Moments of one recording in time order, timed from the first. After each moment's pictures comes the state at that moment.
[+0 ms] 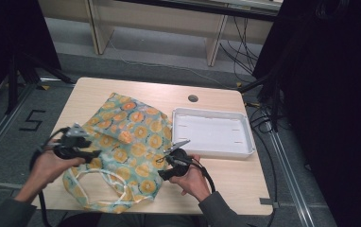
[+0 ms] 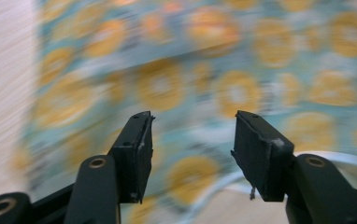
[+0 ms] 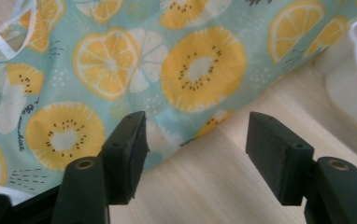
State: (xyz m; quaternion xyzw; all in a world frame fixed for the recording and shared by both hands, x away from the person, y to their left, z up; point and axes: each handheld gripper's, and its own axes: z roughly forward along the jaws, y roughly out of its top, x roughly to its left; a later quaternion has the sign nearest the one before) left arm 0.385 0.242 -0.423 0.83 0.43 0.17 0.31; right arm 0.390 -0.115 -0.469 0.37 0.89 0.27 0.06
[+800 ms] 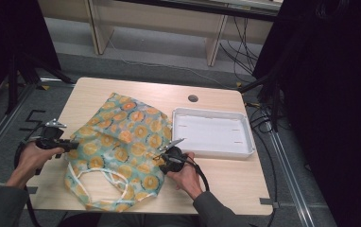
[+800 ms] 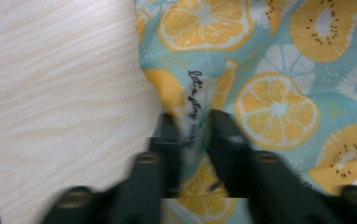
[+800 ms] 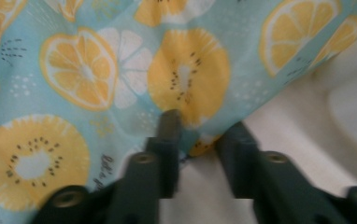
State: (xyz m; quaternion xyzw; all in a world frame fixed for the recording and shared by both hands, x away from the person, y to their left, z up) left arm 0.430 0.311 -0.483 0.80 0.50 0.14 0.31; right arm 0.410 -0.104 -0.490 0.37 0.89 0.25 0.08
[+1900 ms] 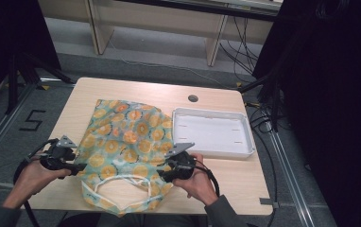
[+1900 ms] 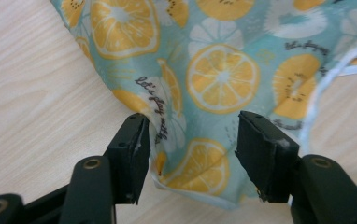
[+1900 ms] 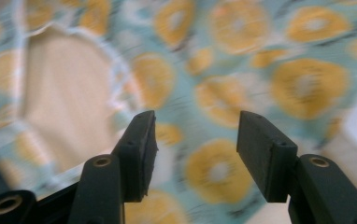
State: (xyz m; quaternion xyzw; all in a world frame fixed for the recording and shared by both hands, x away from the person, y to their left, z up) left arm 0.362 0.262 -0.449 0.86 0.43 0.14 0.25; right arm 0.367 -0.118 -0.441 0.29 0.89 0.33 0.09
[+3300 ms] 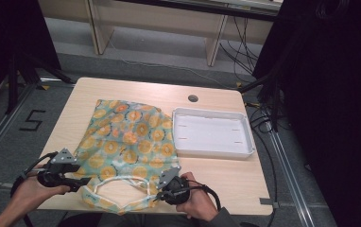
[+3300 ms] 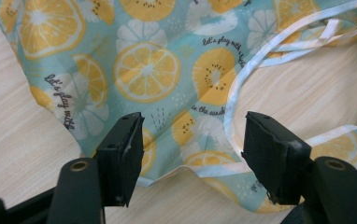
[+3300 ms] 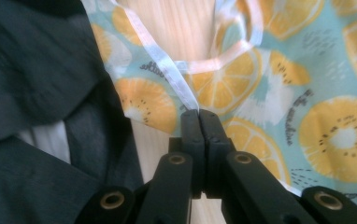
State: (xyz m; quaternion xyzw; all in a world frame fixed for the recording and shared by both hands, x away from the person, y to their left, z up) left arm 0.322 0.250 -0.451 0.86 0.40 0.13 0.31; right arm 0.323 -0.113 -0.468 0.13 0.96 0.26 0.03
